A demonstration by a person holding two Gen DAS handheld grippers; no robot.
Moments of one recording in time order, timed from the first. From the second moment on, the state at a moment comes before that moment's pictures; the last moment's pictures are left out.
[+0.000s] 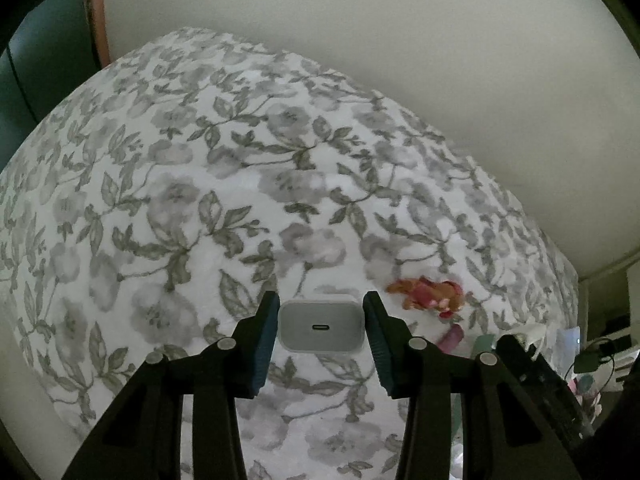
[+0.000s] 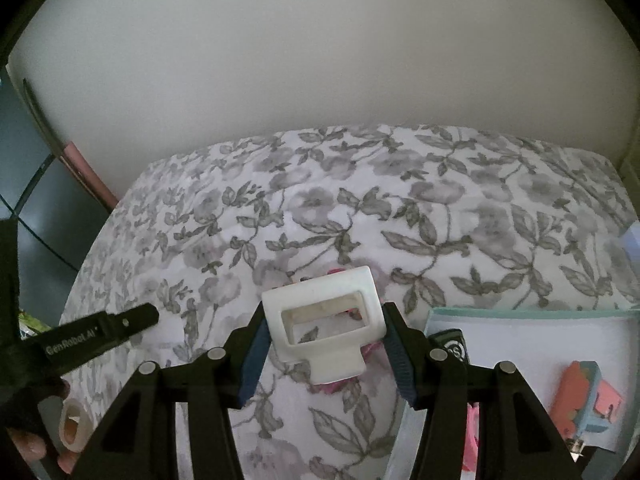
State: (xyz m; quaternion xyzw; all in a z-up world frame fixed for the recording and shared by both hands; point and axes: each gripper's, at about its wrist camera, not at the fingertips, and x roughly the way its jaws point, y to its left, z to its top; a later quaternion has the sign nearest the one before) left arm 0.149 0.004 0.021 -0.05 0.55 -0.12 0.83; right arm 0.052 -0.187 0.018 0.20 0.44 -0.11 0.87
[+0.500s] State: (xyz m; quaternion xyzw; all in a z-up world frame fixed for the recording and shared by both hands) left arm 0.112 -0.033 0.039 -0.02 0.53 -0.17 0.83; right arm -0.004 -0.203 0.024 0.23 0.44 -0.14 0.85
